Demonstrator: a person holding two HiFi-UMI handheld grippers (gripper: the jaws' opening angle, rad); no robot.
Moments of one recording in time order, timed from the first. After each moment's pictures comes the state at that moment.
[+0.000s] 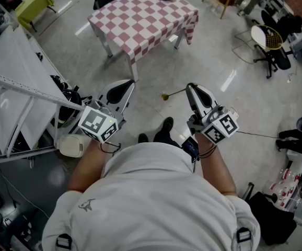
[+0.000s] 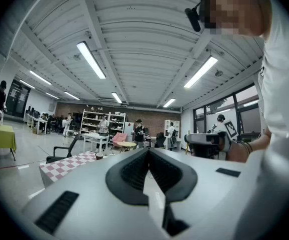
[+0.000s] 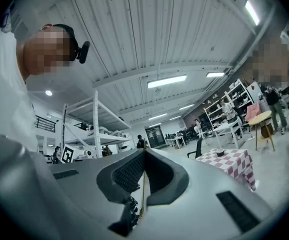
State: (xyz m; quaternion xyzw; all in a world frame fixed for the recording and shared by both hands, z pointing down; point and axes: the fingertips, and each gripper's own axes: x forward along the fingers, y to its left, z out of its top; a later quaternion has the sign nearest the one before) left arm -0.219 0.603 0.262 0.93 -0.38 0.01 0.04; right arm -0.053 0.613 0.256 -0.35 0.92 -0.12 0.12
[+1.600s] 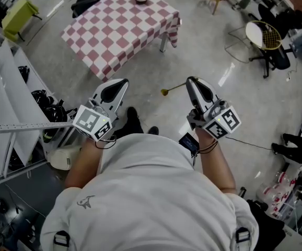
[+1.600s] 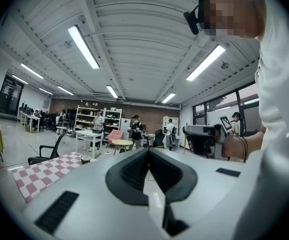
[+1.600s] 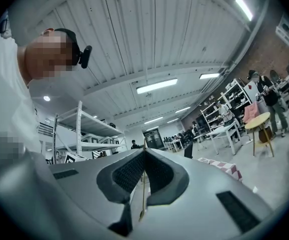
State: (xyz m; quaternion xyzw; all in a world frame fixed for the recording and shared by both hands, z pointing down) left arm -0.044 0.407 0.285 0.93 -0.36 0.02 0.05; right arm 0.136 0.416 0.258 -0.35 0.92 -0.13 0.15
